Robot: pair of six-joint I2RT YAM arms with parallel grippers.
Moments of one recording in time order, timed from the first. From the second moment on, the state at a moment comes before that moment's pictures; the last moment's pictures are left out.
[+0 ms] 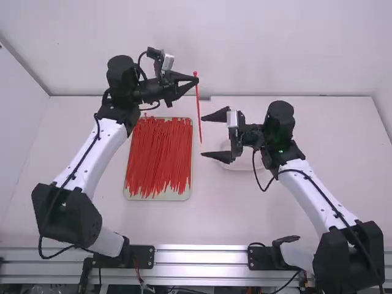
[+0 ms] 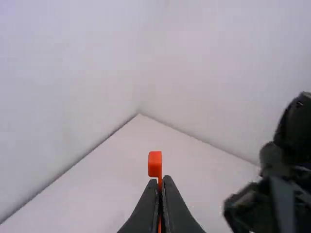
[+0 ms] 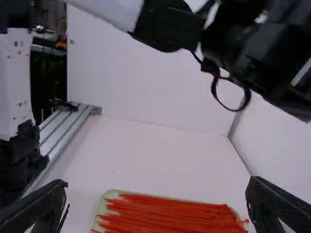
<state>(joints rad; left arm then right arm) -0.14 1.60 1.43 0.13 1.02 -0.23 0.28 1.35 0.93 0.32 -1.34 -0.35</state>
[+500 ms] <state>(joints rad) -0.08 1.69 1.43 0.03 1.10 -0.49 0.27 1.35 0.93 0.22 -1.37 -0.69</state>
